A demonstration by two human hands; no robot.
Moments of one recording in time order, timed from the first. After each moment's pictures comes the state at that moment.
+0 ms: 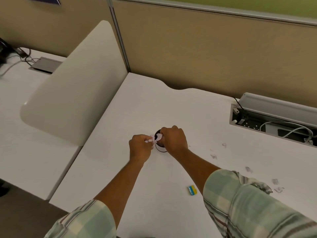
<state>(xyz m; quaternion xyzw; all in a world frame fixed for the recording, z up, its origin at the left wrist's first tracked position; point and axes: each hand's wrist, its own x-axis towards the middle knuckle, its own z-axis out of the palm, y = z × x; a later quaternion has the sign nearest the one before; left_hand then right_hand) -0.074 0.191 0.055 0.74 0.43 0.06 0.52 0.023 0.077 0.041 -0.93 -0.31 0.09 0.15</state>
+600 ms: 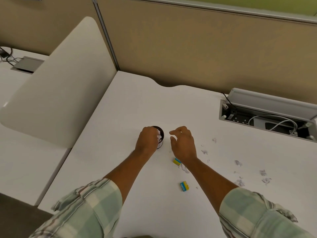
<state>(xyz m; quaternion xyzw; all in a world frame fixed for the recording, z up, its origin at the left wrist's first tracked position) -0.027 0.159 0.060 0.93 0.22 -0.08 0.29 0.017 0.001 0.025 -0.93 -0.19 0.06 0.30</state>
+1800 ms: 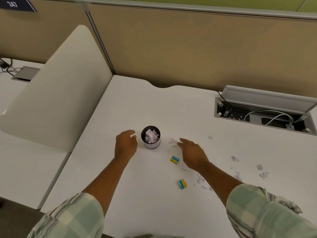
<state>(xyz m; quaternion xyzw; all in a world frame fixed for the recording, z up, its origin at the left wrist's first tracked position) -0.067 0.201 0.049 0.87 0.36 0.03 0.35 0.017 -0.072 0.001 -0.93 -0.27 0.21 0.13</state>
